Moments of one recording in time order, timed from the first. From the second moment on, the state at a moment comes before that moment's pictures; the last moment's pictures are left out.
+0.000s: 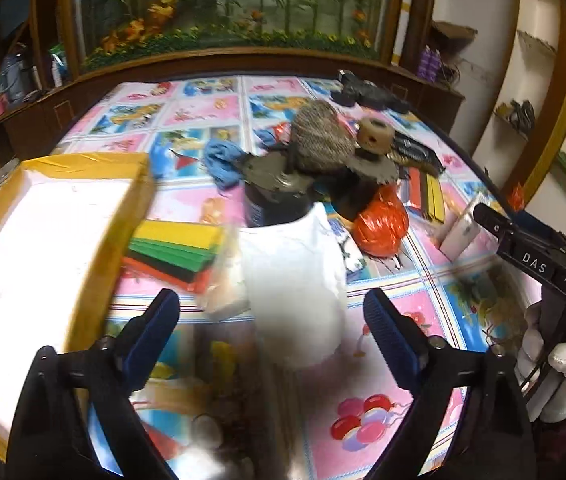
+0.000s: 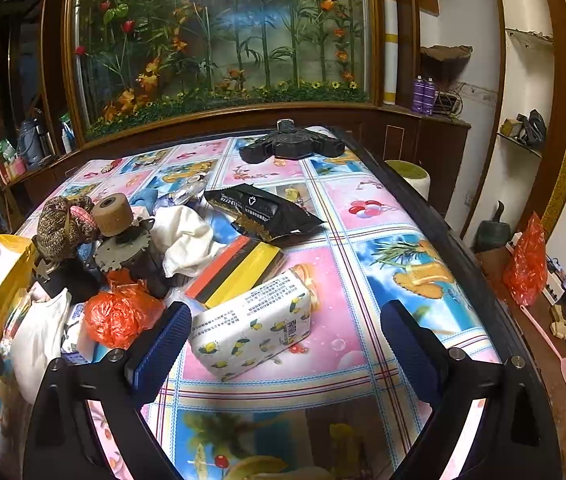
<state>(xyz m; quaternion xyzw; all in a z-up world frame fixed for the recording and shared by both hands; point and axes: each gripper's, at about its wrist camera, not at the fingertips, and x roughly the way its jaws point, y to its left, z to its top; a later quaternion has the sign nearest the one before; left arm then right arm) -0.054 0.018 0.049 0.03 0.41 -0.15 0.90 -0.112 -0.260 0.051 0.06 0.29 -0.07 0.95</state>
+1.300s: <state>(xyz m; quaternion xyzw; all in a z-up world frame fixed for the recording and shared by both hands) -0.063 0.041 0.019 -0.06 0.48 -0.19 0.86 -0.100 -0.292 0.070 0.20 0.39 -0.01 0.90</state>
